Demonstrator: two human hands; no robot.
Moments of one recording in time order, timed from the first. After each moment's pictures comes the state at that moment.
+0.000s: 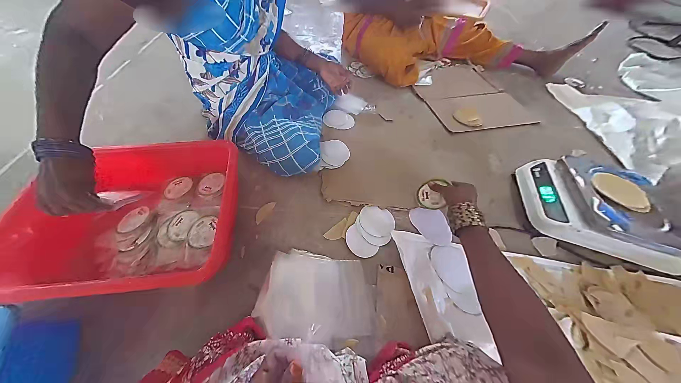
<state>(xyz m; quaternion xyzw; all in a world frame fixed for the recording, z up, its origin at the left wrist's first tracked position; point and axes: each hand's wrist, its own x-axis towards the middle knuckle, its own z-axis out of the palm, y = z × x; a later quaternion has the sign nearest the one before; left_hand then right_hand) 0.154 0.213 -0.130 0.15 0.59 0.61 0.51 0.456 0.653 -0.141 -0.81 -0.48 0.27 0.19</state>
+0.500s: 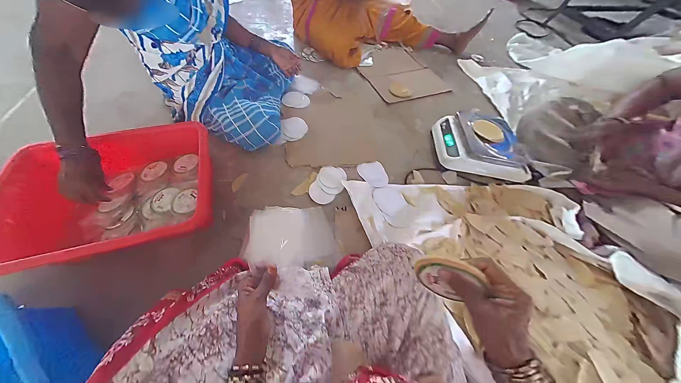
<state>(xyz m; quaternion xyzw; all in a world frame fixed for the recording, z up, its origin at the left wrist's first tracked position) 0.160 0.210 -0.126 0.17 0.58 0.64 0.48 0.498 0.244 -0.043 -0.60 -0.60 0.23 0.48</state>
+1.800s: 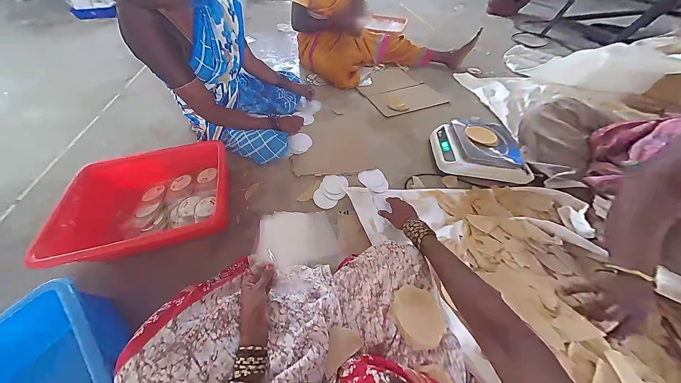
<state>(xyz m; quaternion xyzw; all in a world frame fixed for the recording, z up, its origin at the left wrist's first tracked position) 0.154 0.199 -0.139 0.13 0.62 0.64 0.44 0.515 0.456 -0.165 -0.67 -0.71 0.24 -0.02</state>
